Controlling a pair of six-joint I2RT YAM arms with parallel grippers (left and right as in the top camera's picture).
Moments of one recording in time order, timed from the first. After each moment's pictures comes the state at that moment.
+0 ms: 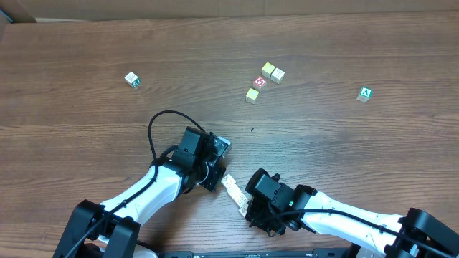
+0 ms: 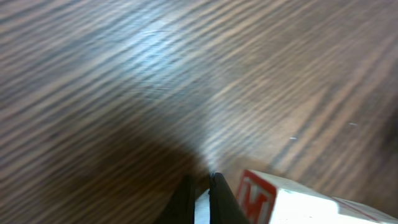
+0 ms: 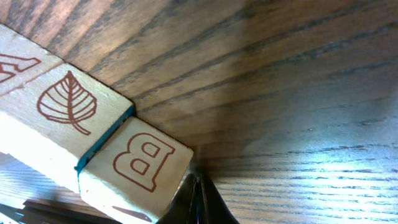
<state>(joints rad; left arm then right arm) -0.43 1.50 0.60 -0.28 0.30 0.06 0.98 1.47 0.58 -0.39 -0.31 1.44</state>
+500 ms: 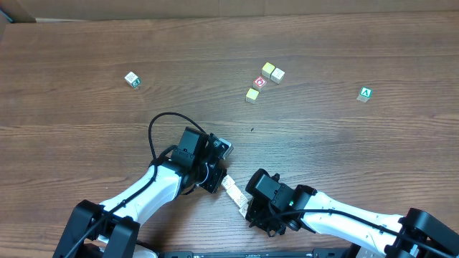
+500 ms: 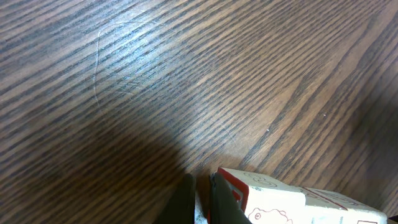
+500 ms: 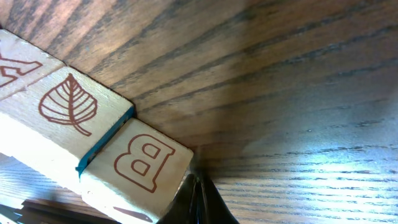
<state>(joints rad) -0.42 1.50 0.60 -0.30 0.37 0.06 0.98 1.47 0.58 -0.39 -0.31 1.43</state>
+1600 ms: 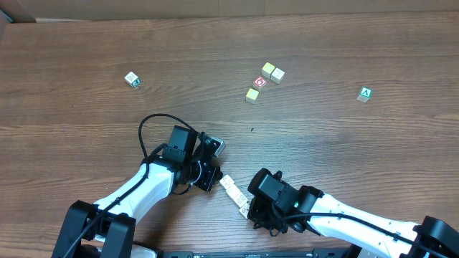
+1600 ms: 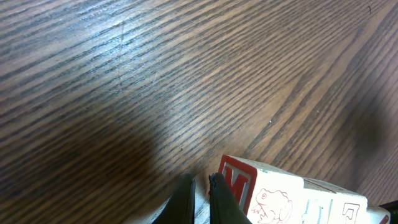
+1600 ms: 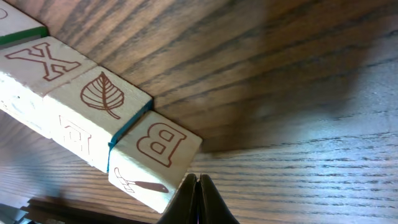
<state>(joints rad) -0.33 1.50 0.60 -0.34 0.46 0.07 0.98 1.40 0.59 -0.44 -0.27 1.41</state>
